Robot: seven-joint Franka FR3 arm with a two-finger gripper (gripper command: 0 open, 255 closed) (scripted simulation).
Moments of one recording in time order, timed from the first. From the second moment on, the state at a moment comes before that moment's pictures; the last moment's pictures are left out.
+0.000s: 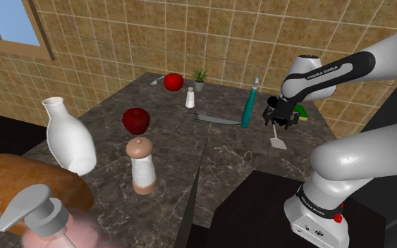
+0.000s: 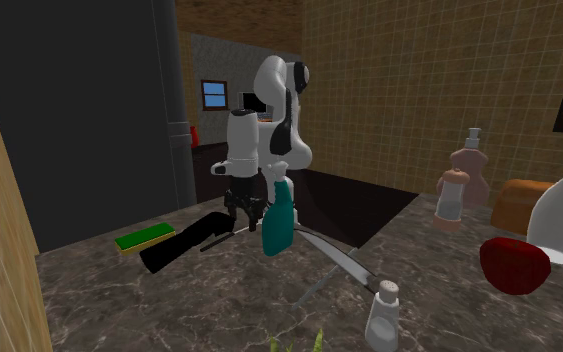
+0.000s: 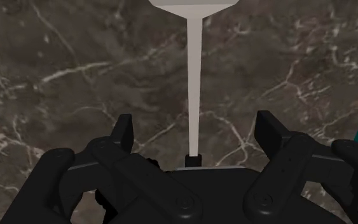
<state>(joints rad) -0.48 -0.58 -0.16 -2.89 -0.16 2.37 0.51</state>
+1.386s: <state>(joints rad) -0.47 -0.62 -0.16 -2.86 -0.16 2.30 0.51</state>
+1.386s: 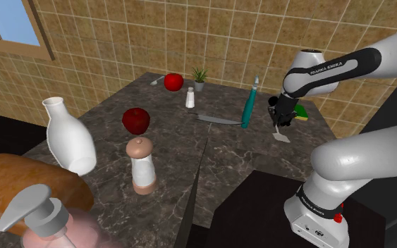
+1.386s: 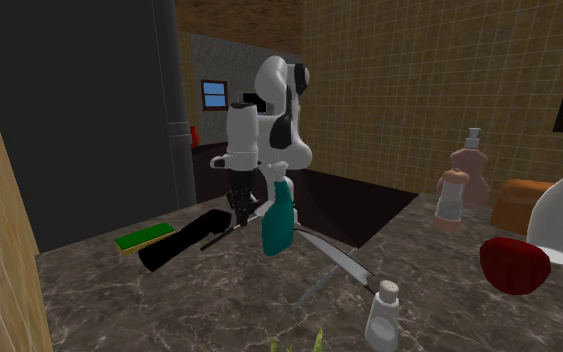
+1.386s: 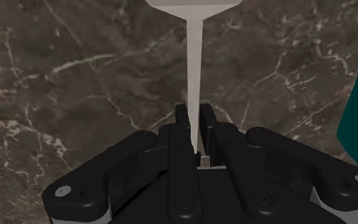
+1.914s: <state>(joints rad) -0.47 -0.69 -0.14 -2.80 -0.14 2.17 0.51</state>
